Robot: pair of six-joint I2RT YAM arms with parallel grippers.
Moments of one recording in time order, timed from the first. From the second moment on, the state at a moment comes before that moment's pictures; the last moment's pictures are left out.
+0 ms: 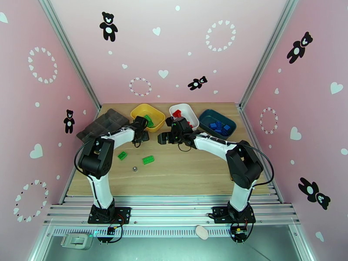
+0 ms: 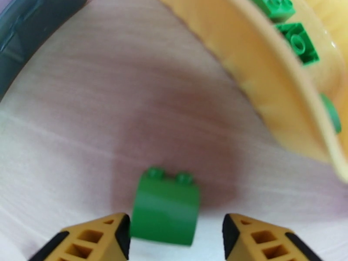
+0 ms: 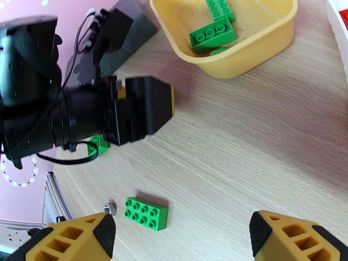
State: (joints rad) left arm -0.31 1.95 1.27 -0.43 -0.18 -0.53; right arm 0.67 1.83 1.26 -0.15 -0.33 0.46
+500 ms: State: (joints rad) left arm -0.31 1.98 1.31 -0.44 -0.21 -0.52; right arm 0.67 1.84 1.26 -0.15 -0.33 0.47
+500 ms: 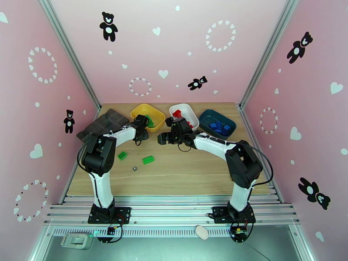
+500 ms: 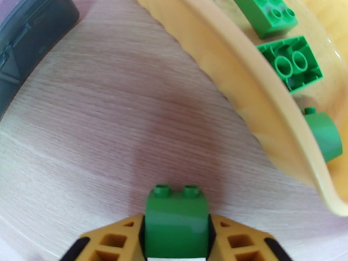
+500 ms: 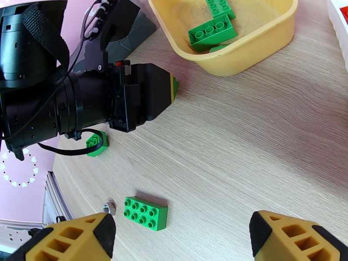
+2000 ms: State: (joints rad) left arm -0.31 1.99 1.69 -0.54 -0.02 -0.51; right arm 0.61 1.89 1.55 -0.35 -0.24 0.42
